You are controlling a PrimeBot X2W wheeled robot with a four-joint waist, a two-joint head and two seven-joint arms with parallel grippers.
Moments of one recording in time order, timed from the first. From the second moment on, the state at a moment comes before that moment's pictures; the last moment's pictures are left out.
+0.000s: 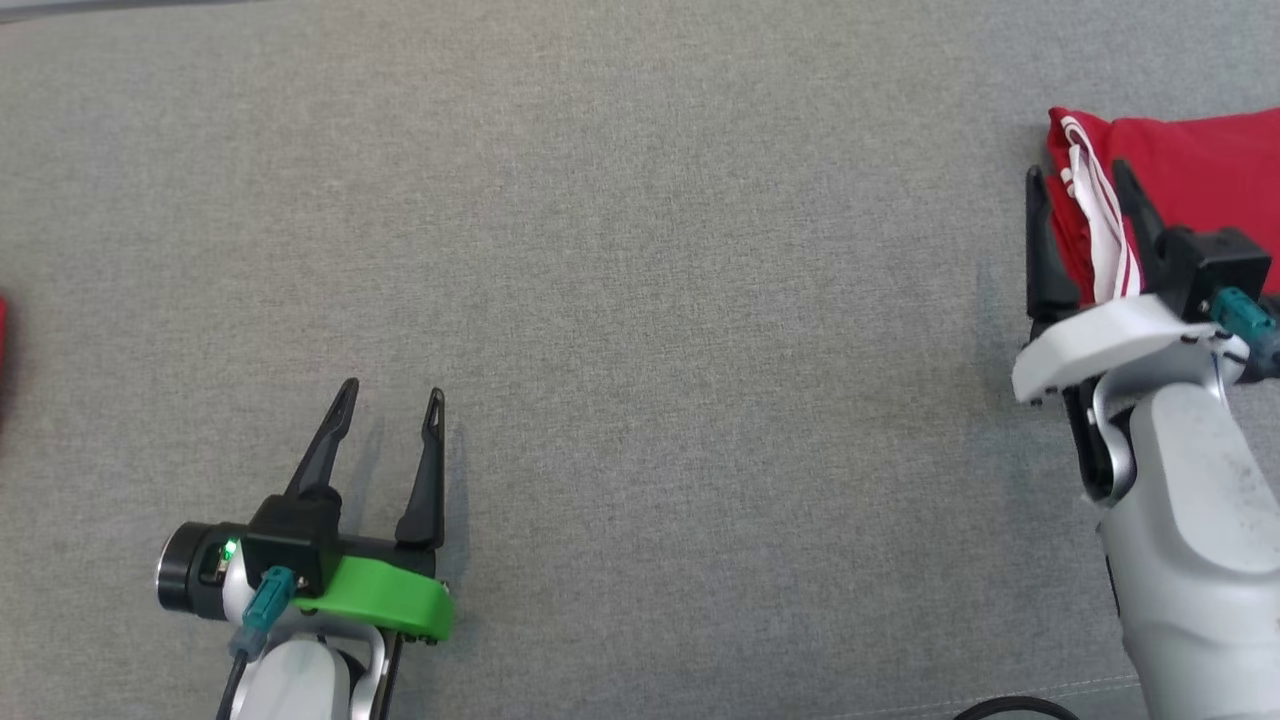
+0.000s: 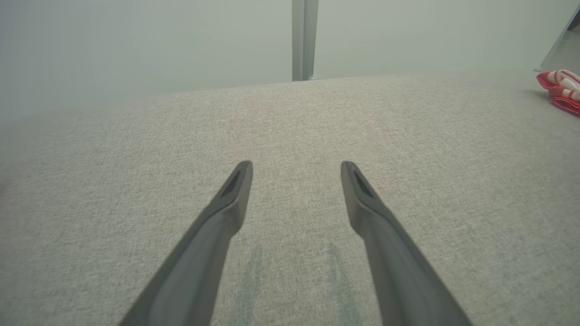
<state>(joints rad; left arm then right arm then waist) -0.17 0.06 -0.11 0.21 -0.06 -0.11 -0.26 -0.58 -0.14 -0.08 0.53 0.04 0.13 -0.26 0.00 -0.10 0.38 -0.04</state>
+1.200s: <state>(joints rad) 0.09 0.05 0.01 0.25 -0.12 -0.06 -0.26 -0.11 -0.05 0.01 0.40 0.17 0.13 -0.26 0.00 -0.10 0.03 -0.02</state>
